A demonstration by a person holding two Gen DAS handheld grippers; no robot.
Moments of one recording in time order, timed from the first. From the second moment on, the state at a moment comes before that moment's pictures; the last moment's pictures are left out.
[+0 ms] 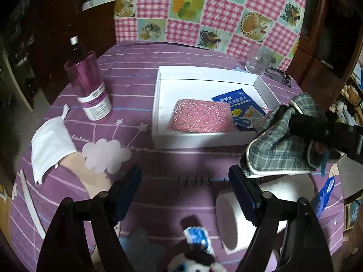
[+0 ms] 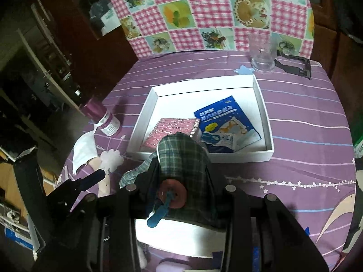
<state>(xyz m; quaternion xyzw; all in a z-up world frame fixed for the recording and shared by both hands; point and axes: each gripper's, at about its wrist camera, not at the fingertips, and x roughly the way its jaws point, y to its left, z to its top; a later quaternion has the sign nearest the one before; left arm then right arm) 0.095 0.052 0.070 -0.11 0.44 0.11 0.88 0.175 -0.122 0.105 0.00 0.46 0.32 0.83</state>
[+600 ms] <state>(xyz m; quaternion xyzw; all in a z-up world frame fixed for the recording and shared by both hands) 0.057 0.056 0.042 -0.19 0.49 0.10 0.85 0.147 -0.104 0.110 -0.07 0.47 0.33 0.81</state>
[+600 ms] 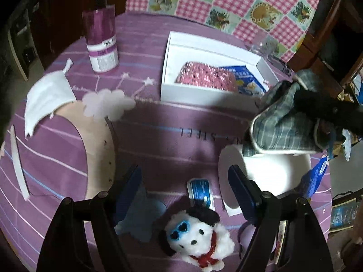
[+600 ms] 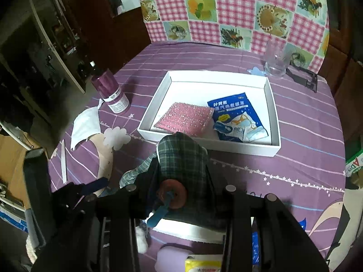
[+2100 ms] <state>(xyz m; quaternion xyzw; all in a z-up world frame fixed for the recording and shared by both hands) 0.053 0.050 0.055 -0.20 0.51 0.11 0.83 0.159 -0.114 0.110 -0.04 0.48 0.33 0.81</state>
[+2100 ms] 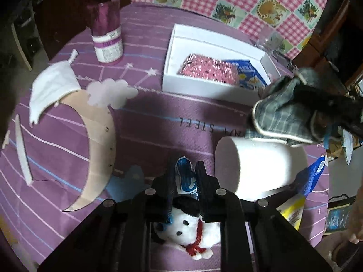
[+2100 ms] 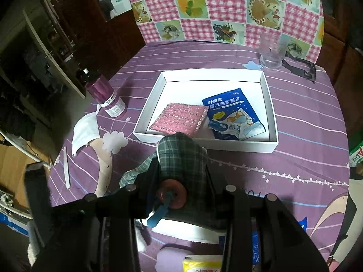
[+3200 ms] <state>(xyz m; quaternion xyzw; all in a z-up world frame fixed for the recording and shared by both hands) 0.137 0.032 0.105 -0.10 0.45 0.14 0.87 0.213 -0.162 0.095 0.12 0.41 0.30 0.85</state>
